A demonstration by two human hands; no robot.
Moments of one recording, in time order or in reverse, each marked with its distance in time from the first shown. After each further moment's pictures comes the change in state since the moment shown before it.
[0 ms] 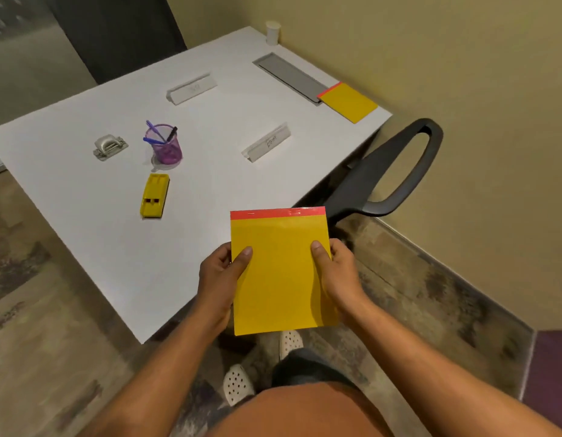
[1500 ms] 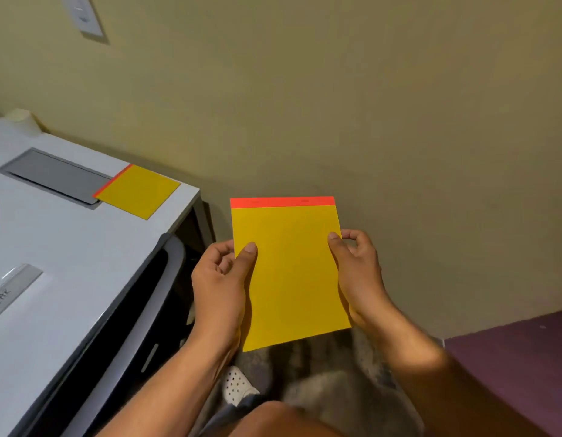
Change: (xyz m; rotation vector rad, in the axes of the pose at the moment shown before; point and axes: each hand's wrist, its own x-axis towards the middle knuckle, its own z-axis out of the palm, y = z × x) left_hand 0.131 0.072 0.647 -0.181 -0.262 0.127; right_hand 0.284 -0.026 -0.552 0.251 0.513 -0.009
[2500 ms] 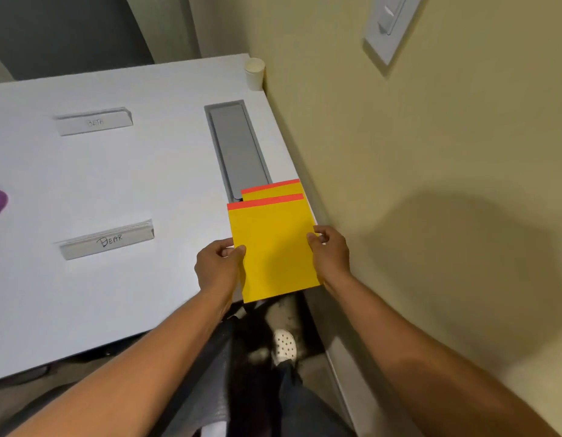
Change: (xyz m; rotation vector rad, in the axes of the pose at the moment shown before) left_hand 0.371 0.015 -0.192 0.255 1.055 -0.219; right_hand 0.316 0.006 0.477 -0.537 -0.835 -0.080
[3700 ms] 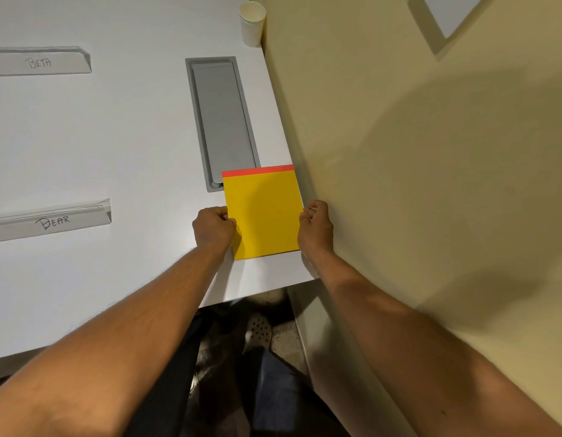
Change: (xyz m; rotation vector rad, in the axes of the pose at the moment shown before) left_hand 0.113 0.001 0.089 0.277 -0.016 0.022; right_hand 0.129 0.040 0.034 -0.225 -0.008 -0.021
